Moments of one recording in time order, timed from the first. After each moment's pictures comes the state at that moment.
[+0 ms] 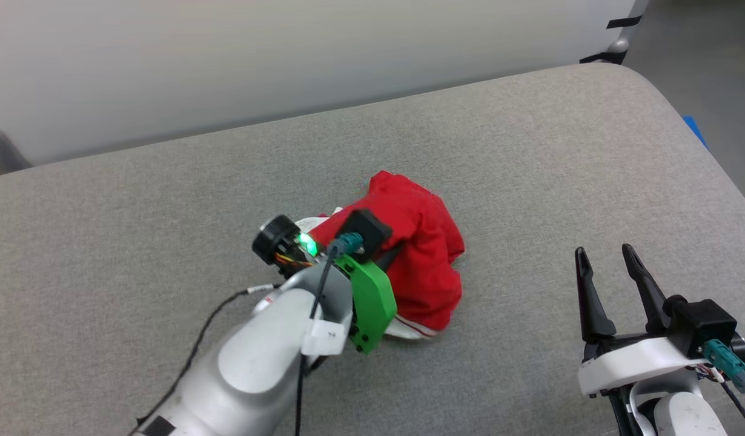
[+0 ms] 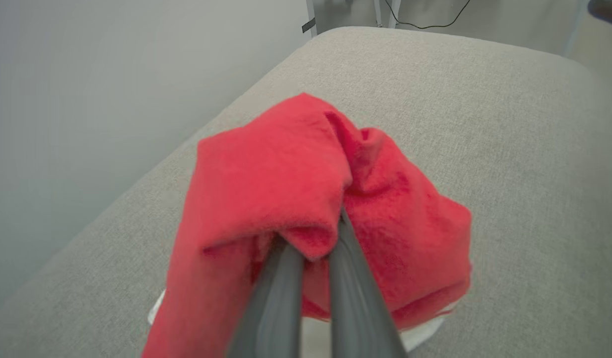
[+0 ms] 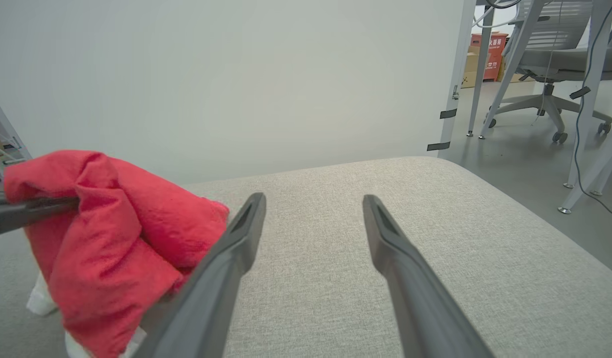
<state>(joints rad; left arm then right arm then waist) -0.66 0.22 -0.82 0.51 -0.42 -0.12 0.03 -0.06 -0.05 0.01 0.11 0.17 0.13 -0.26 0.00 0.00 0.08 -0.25</state>
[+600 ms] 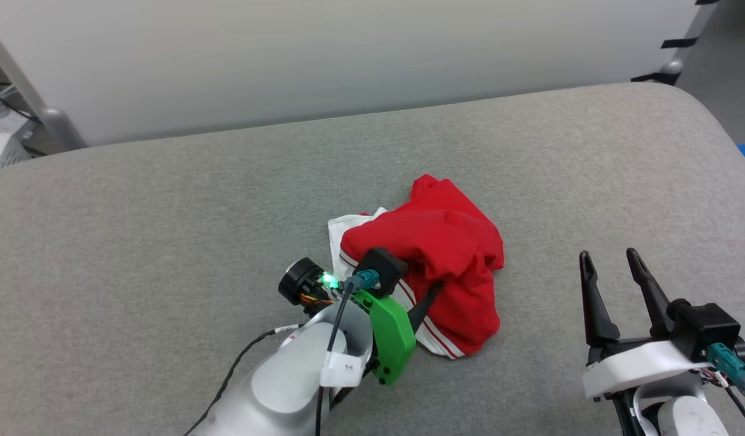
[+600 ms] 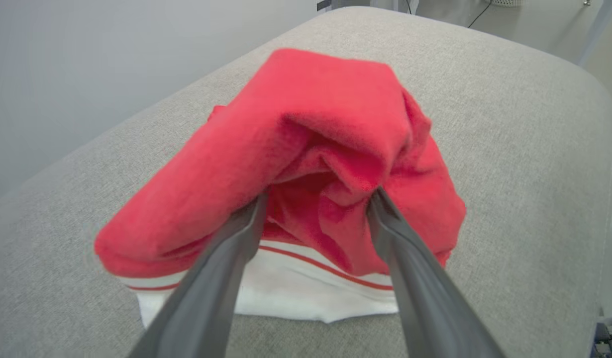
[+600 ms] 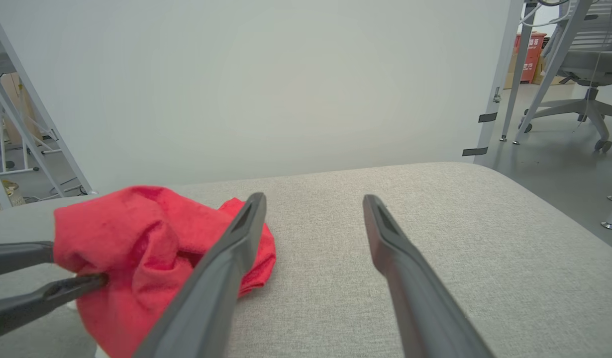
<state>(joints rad) -0.62 0.09 -0.88 0.71 -0.46 -0.11 -0.11 -0.06 -0.05 0.00 0.12 0.16 0.13 -0.26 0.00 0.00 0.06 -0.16</state>
